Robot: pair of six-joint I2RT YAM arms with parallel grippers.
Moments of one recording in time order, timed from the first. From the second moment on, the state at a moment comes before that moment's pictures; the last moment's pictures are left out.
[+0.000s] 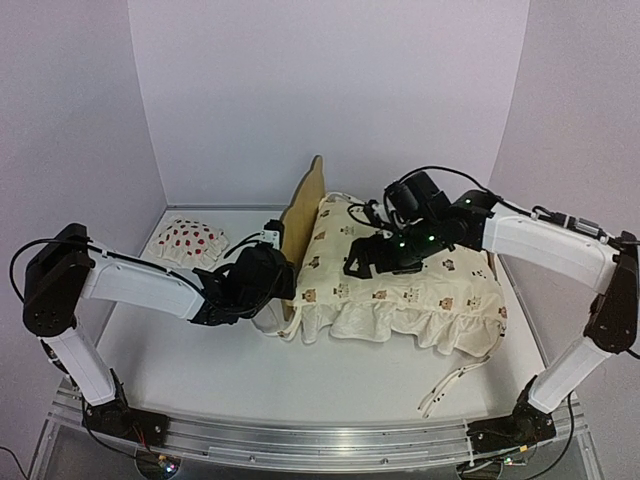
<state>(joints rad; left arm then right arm) -1.01 1.69 0.94 0.26 -0.58 -0.46 0.80 1.58 1.40 -0.72 -0.06 0.44</state>
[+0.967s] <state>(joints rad) -1.01 1.18 0.64 0.12 -0.37 -0.60 1.06 1.99 1.67 -0.64 0.19 0.46</state>
